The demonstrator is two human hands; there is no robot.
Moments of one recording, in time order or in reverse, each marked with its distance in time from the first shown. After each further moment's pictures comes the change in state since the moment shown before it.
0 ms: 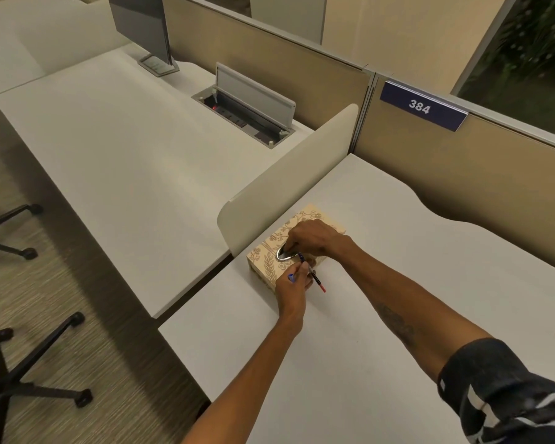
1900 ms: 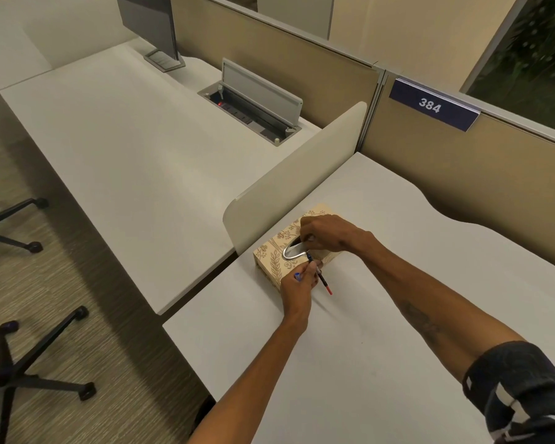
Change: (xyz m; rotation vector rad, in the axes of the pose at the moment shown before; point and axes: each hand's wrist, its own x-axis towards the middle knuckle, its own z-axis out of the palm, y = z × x) left_hand 0.001 0.001 0.000 0.016 -0.010 -0.007; right_hand -0.014 0.023 -0.006 0.065 0.057 -0.062
